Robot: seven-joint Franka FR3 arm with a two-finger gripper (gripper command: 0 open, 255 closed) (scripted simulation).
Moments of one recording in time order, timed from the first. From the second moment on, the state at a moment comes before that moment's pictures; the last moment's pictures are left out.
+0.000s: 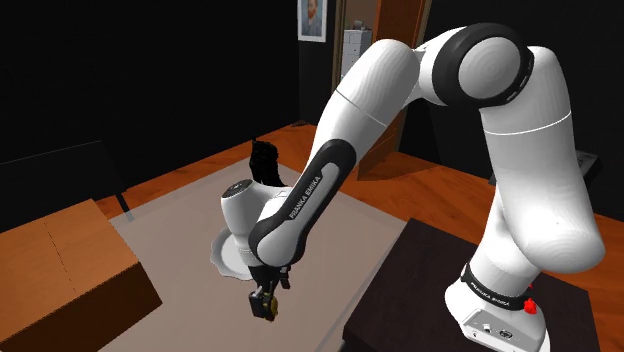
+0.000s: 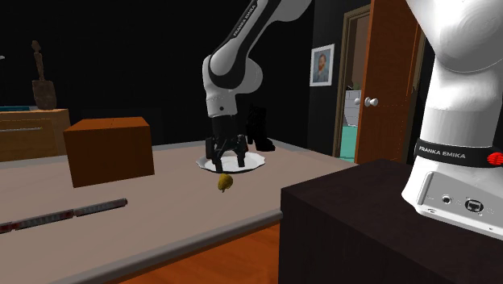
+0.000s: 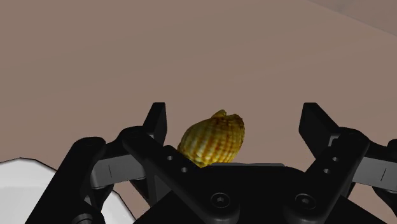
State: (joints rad) arm 0.27 0.50 0.32 -2.12 -0.02 2.37 0.28
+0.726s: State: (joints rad) arm 0.27 0.50 0.32 -2.12 -0.02 2.37 0.28
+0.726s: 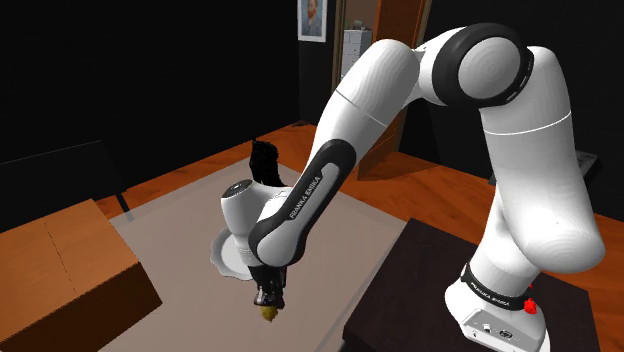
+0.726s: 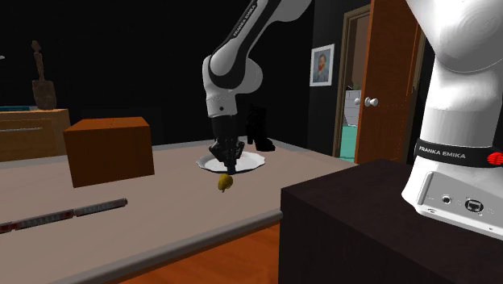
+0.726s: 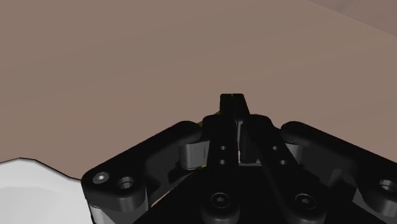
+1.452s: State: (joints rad) arm 0.35 0.62 0.21 -2.01 -0.05 2.46 0.51
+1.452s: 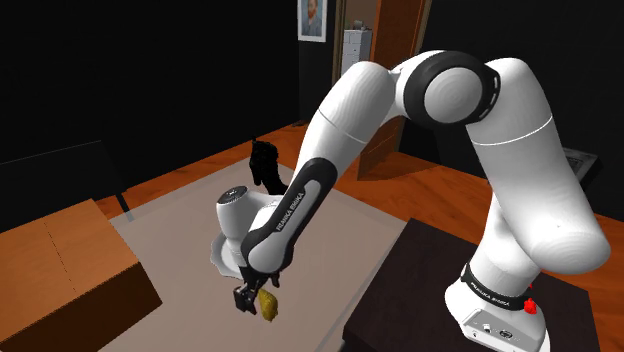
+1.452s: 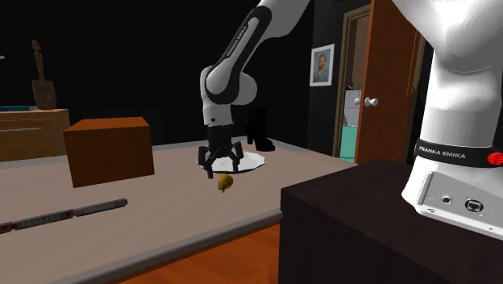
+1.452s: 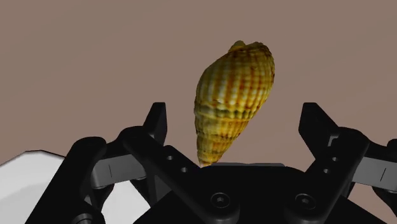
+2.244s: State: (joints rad) arm 0.36 0.68 0.20 -2.00 -0.06 2.52 0.53
